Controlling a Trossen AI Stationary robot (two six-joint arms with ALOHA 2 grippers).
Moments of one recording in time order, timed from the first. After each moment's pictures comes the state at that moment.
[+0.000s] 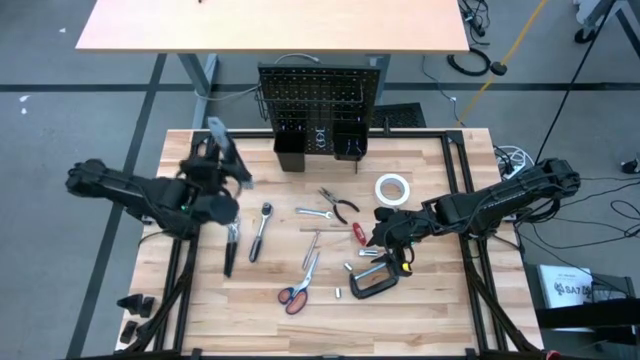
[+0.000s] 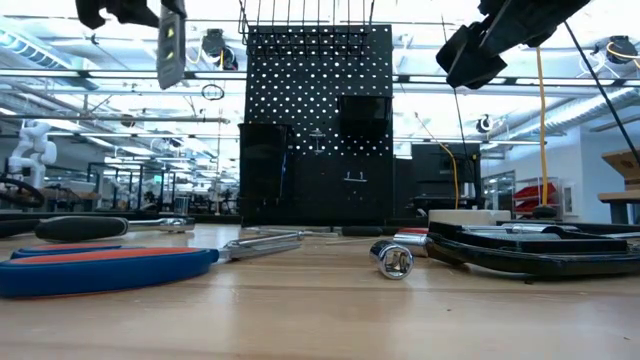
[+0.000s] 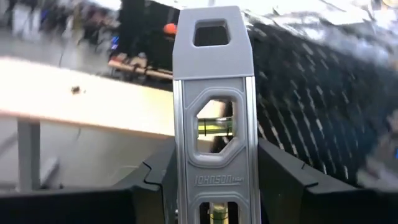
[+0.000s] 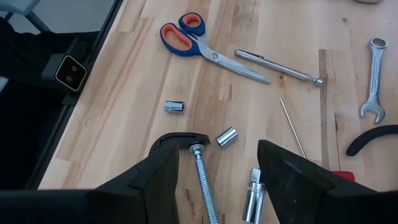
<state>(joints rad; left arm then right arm) -0.23 0.97 0.93 -0.79 -1.57 -1.19 0.26 1.26 0.87 -0.37 -0.07 0.17</state>
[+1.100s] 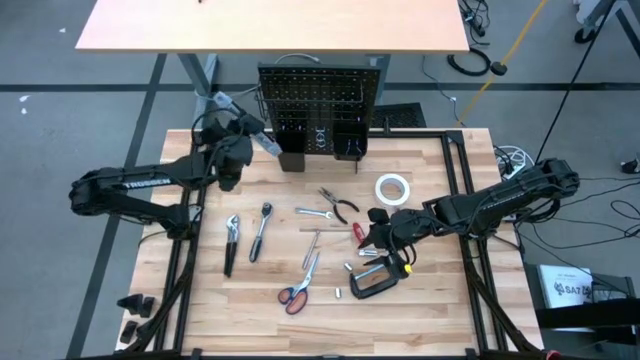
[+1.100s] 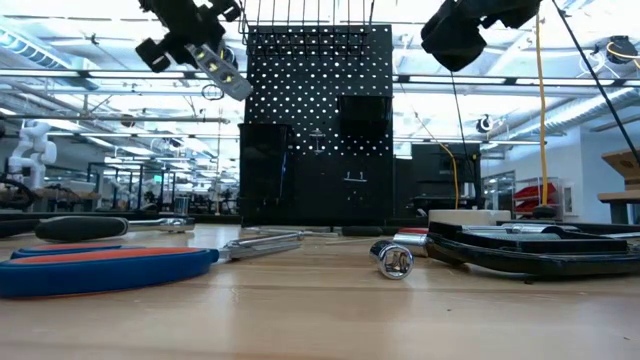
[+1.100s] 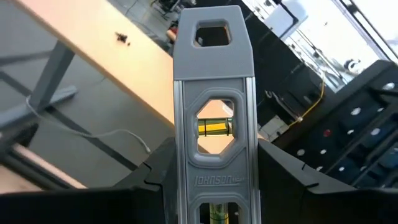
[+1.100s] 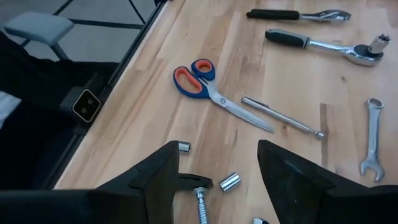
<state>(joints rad) 0.25 1.13 0.93 -0.16 -1.28 -1.12 0.28 1.27 0.87 -0.21 -0.08 0.11</state>
